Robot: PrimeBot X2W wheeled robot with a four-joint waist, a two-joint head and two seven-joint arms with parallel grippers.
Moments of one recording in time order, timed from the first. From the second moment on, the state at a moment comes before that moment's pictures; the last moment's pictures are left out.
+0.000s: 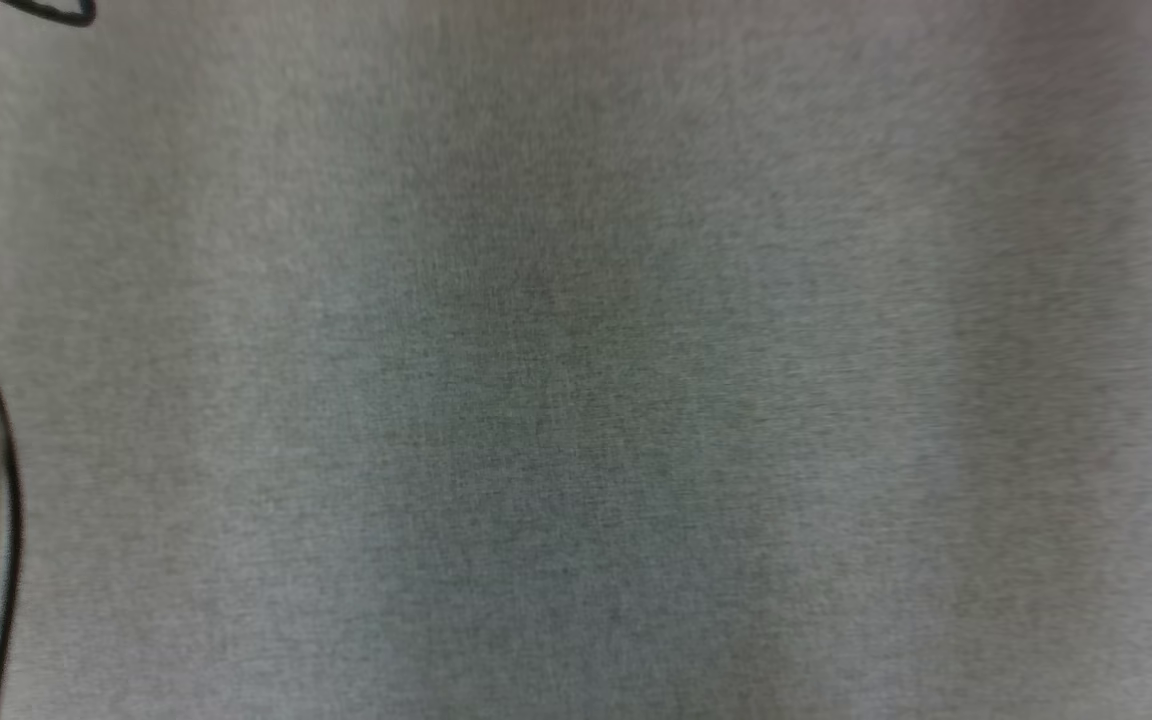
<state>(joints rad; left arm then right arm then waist) -1.63 0.31 -0.40 0.46 -0.27 -0.12 0.13 -1.66 -0.07 -0.28 0.41 0.48 0.13 0.23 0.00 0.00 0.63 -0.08</state>
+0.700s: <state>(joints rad) -0.79 0.30 -0.59 0.60 -0.31 -0.11 -0.25 -0.39 -0.24 -0.07 0.06 0.80 0.13 0.18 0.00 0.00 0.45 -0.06</state>
